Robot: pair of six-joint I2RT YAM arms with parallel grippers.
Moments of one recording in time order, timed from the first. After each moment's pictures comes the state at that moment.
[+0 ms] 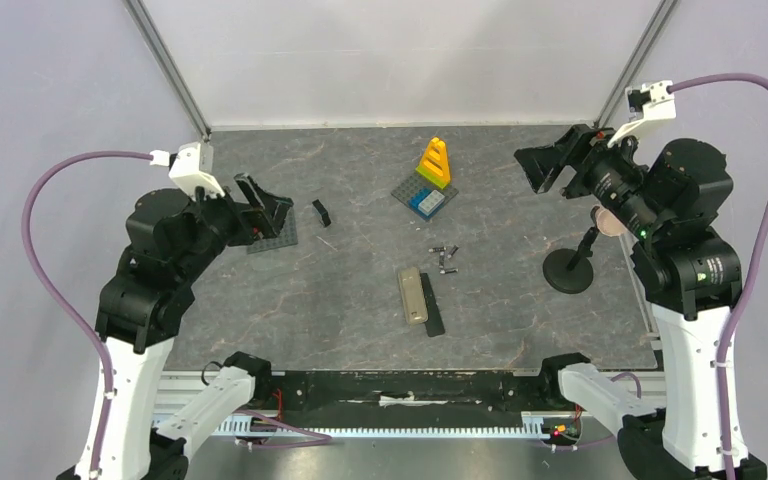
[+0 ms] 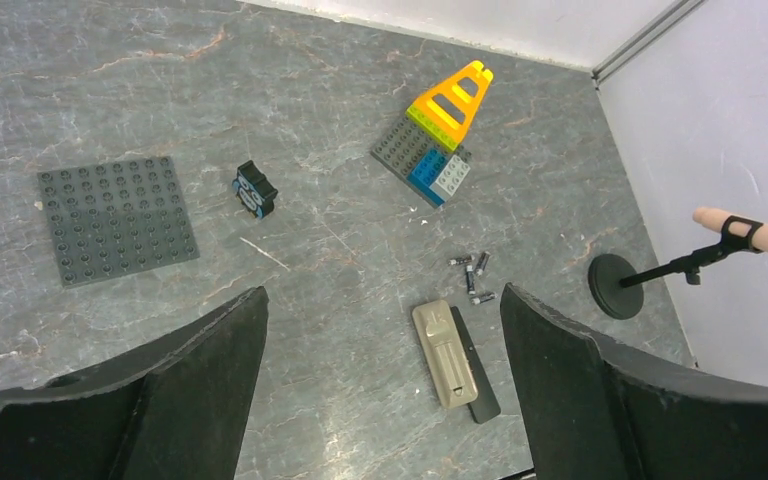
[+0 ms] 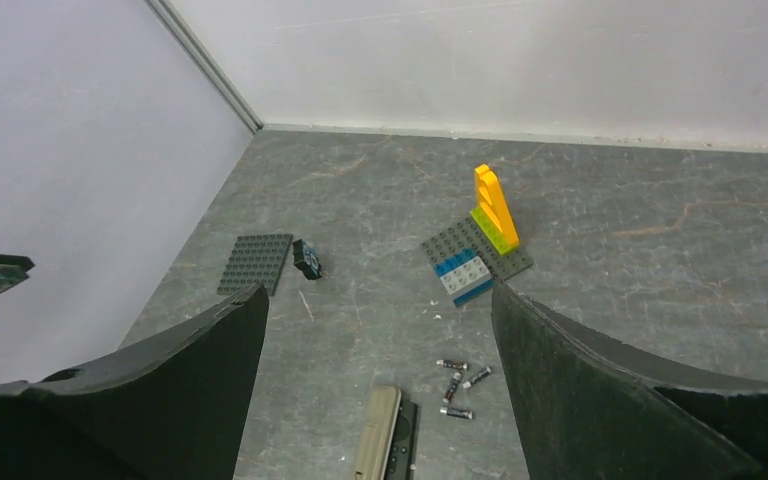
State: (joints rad) left arm -0.30 0.83 1.41 -0.88 0.01 -0.41; right arm 0.17 1.00 1.66 -0.74 -0.27 0.33
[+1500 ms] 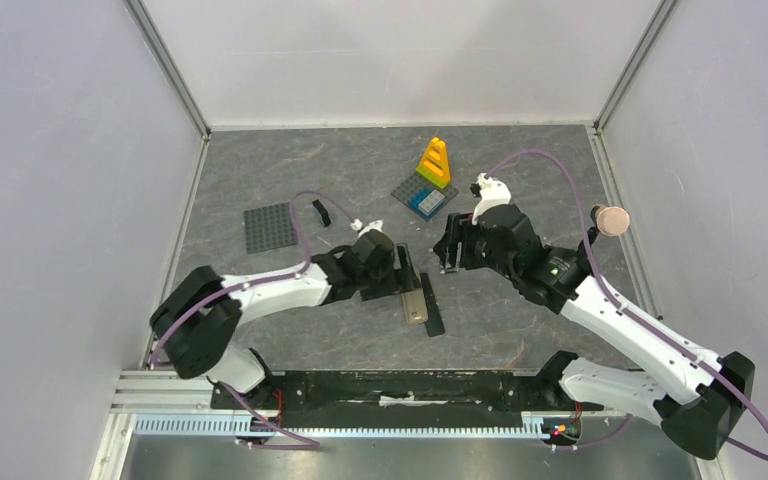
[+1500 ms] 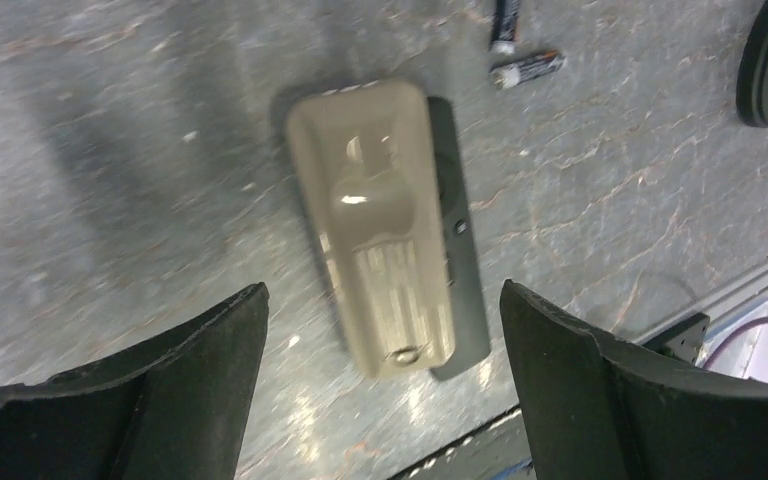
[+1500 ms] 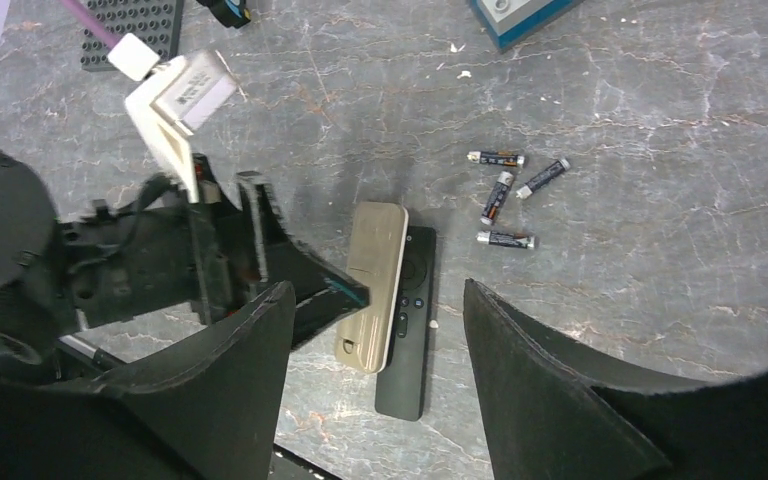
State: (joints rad) left arm -0.86 1.47 0.78 -0.16 -0.02 -0.94; right arm 0.75 1.03 0.95 -0.47 0.18 0.51
